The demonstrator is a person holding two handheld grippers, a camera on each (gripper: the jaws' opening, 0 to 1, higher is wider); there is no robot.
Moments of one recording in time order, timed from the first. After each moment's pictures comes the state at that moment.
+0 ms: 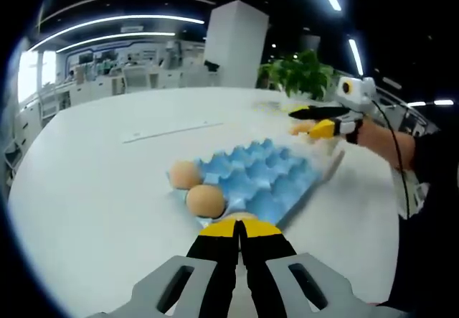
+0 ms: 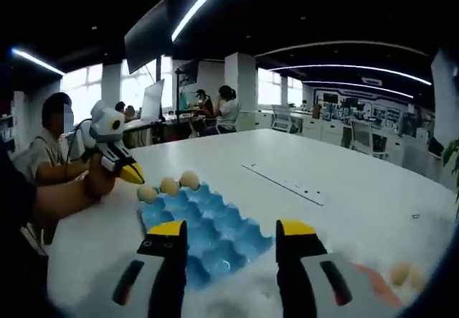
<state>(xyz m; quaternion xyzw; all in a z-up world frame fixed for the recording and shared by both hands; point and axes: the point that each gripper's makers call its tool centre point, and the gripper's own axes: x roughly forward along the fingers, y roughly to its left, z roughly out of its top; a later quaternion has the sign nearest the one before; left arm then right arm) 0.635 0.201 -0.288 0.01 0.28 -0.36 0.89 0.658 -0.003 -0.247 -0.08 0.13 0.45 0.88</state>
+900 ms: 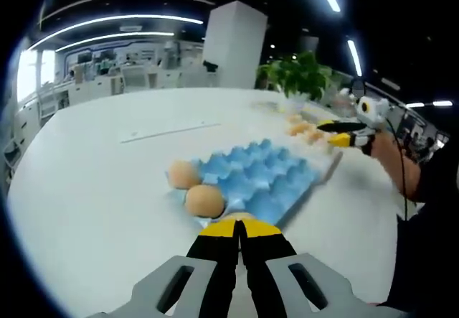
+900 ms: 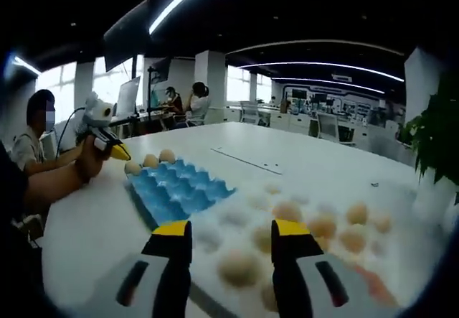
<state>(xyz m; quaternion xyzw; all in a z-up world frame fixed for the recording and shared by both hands) 0.631 0.199 -0.287 0.00 0.28 -0.37 0.89 0.644 -0.089 -0.270 -0.08 0.14 0.35 0.92</state>
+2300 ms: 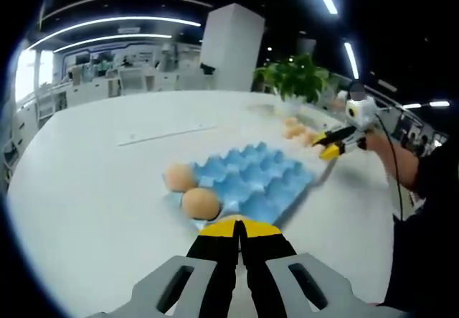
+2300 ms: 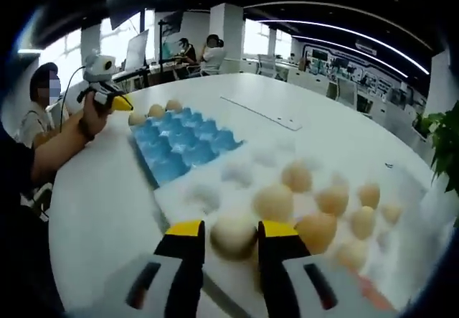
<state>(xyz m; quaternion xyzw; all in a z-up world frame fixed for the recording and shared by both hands) 0.627 0.195 -0.279 0.00 0.27 -0.38 0.89 0.639 -0.100 -0.306 -0.15 0.29 0.40 0.86</state>
